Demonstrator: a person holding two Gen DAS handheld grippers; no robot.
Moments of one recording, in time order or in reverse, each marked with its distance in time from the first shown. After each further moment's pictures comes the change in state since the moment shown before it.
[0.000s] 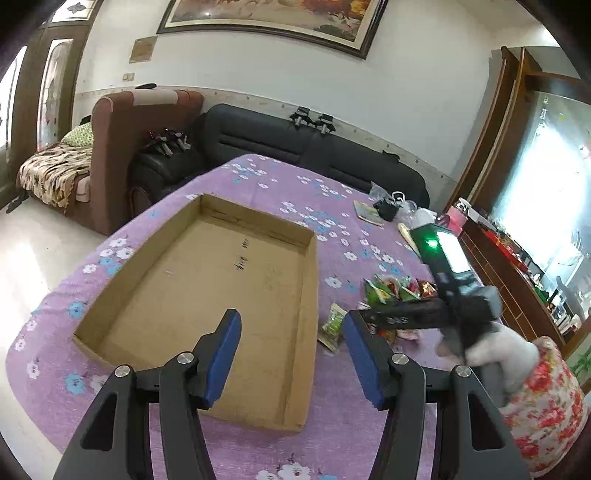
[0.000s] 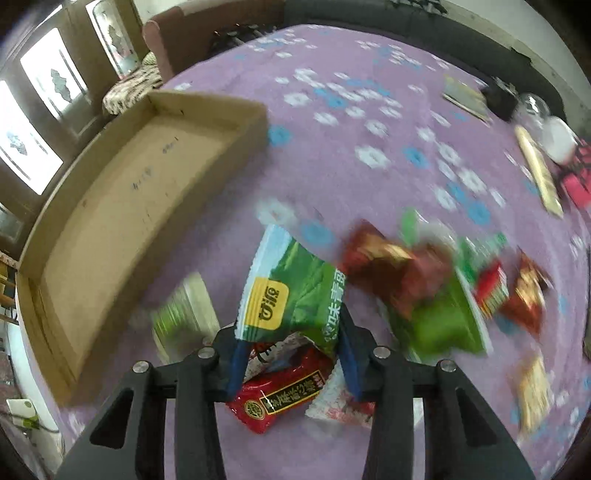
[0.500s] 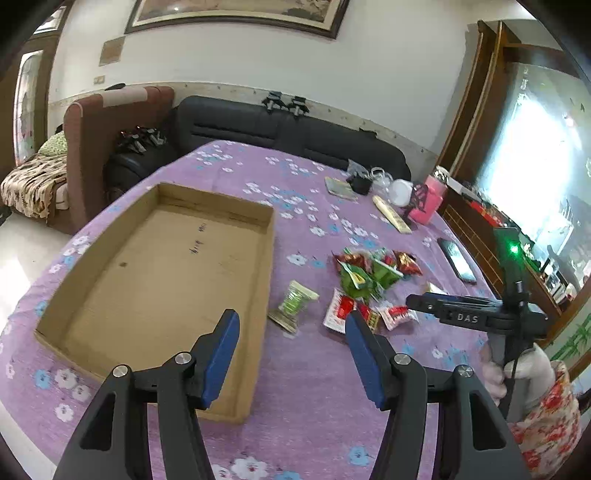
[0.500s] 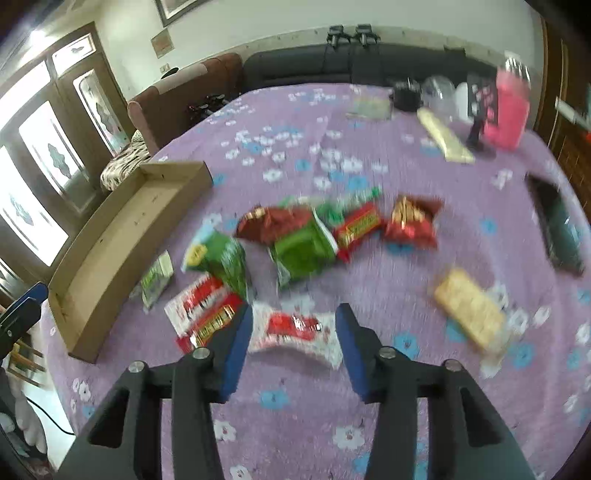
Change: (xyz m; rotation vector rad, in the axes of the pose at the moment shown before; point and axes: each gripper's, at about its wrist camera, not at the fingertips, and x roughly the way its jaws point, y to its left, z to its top) left arm 0.018 -0.047 -0.014 0.086 0.069 -0.047; right arm -0.071 -0.080 -0.097 0.177 -0.273 0.062
